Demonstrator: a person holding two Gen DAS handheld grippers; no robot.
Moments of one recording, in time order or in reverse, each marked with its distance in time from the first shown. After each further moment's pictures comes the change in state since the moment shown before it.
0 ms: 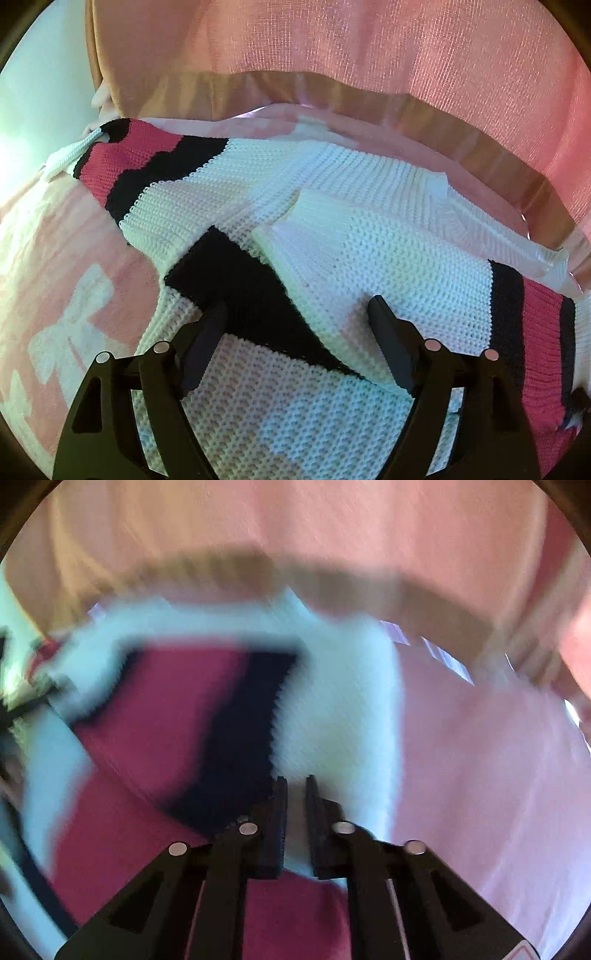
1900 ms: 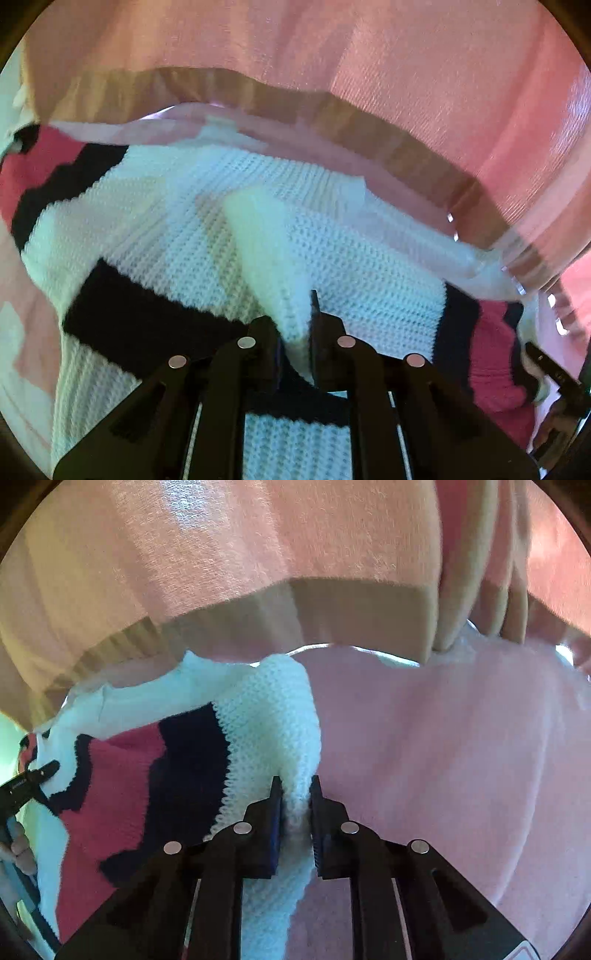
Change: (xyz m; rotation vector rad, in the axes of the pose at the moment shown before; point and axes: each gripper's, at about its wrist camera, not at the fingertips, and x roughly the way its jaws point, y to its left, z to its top) left arm 0.013 -0.014 0.014 0.029 0.029 -0.353; right arm 0.033 -0.046 0.032 0.243 -0.110 0.008
